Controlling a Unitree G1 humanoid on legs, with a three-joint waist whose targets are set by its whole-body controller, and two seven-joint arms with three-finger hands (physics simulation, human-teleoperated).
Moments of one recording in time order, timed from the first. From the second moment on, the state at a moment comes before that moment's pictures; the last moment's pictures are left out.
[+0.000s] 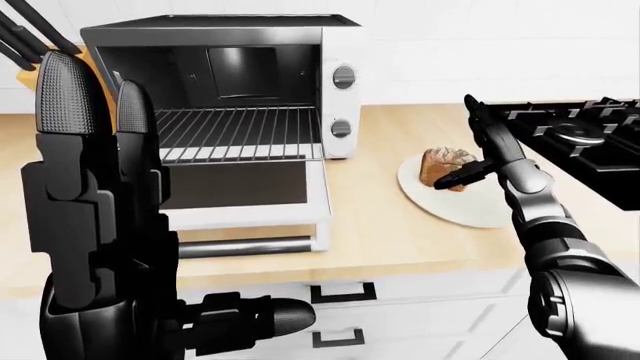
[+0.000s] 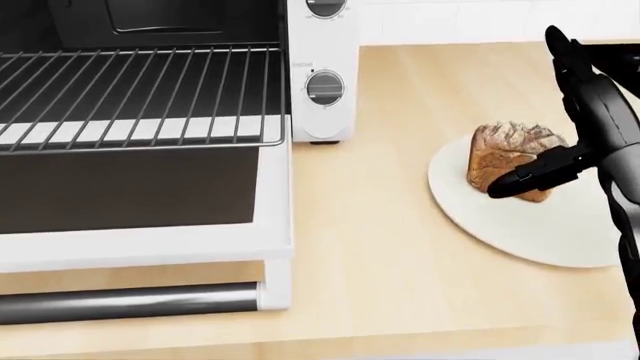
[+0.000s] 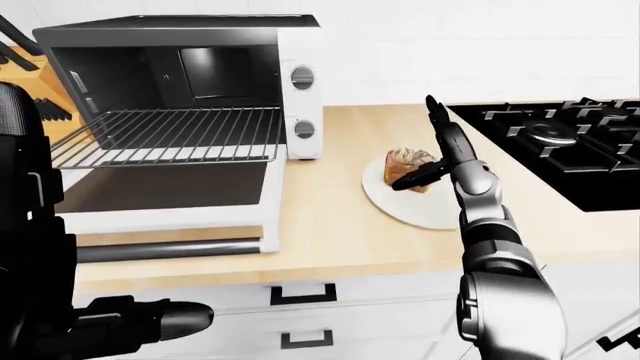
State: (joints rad) left arm 0.18 -0.04 -0.03 -1.02 0.25 -0.13 -0.12; right arm -0.96 -0.55 -0.16 1.26 -0.24 -0.38 0.22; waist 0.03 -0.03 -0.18
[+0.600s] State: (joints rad) left arm 0.17 -0.04 -0.04 -1.02 0.25 -0.12 -0.11; right arm -0.97 -0.55 -0.16 1.30 -0.26 -0.37 0.20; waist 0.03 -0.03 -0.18
